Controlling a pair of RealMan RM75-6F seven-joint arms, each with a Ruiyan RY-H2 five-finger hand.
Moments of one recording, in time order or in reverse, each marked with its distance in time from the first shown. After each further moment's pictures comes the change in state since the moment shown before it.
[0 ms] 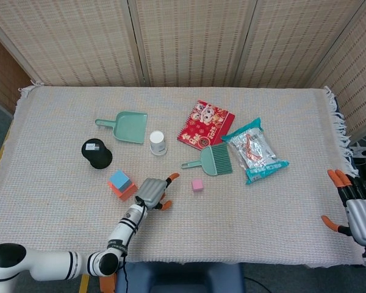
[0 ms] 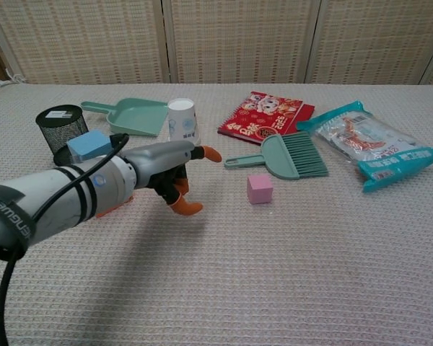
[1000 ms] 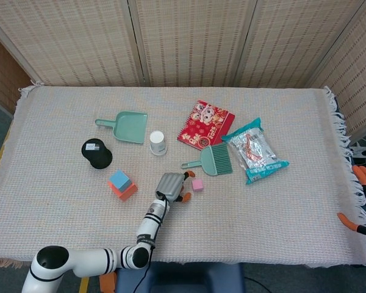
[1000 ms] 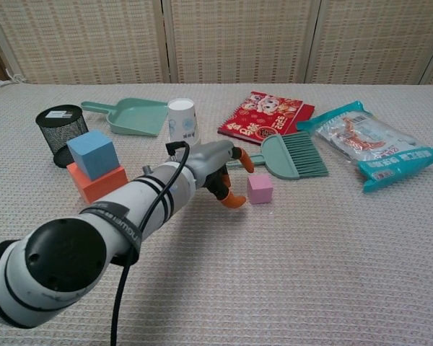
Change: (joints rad) left arm -0.119 -0.288 -0.100 0.364 0.016 -0.010 -0.091; right arm -0.044 0.056 0.020 0.025 0.002 0.072 0.180
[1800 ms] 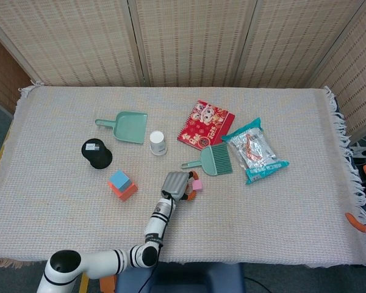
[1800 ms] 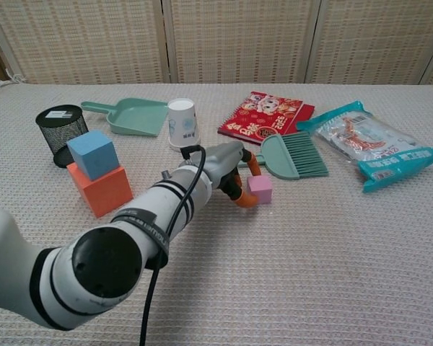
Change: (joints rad) left arm -0.033 -0.102 -0.064 0.150 0.037 -0.021 -0.047; right arm -0.022 0.019 0.007 0.021 -0.009 0.025 0.066
